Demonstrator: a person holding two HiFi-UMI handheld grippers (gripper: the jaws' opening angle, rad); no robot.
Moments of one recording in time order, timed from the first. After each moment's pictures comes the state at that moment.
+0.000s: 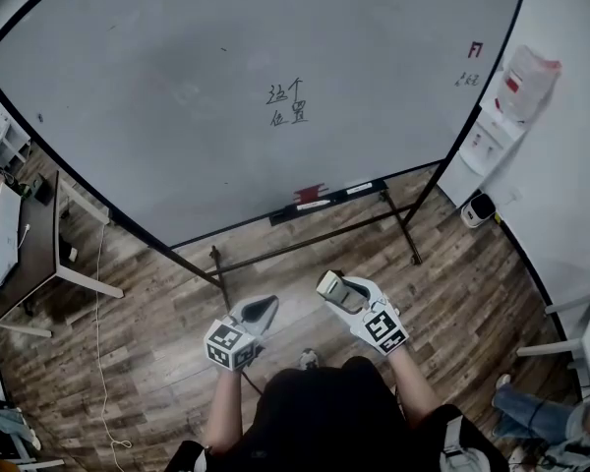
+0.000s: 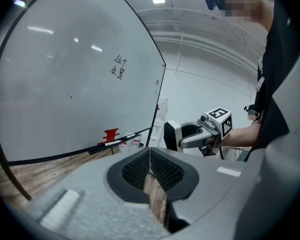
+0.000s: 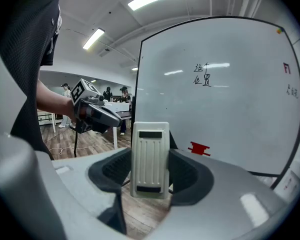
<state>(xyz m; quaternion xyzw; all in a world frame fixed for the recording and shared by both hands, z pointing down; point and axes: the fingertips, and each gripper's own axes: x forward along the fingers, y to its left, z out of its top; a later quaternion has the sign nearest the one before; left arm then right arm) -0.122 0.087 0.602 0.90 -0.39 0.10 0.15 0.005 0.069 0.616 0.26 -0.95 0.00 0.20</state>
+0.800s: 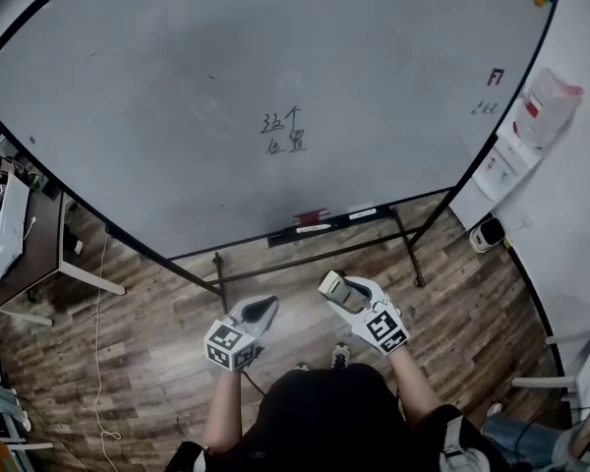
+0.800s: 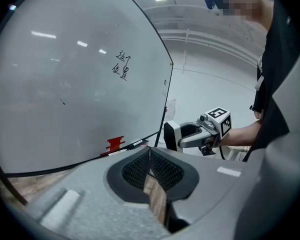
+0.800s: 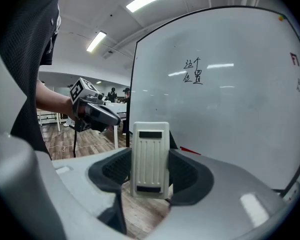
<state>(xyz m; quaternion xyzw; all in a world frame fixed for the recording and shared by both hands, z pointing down) -0.095 0.007 0.590 0.89 -0.43 0.10 0.15 0.033 -0.024 0.607 0.23 -0.95 -0.01 0.20</state>
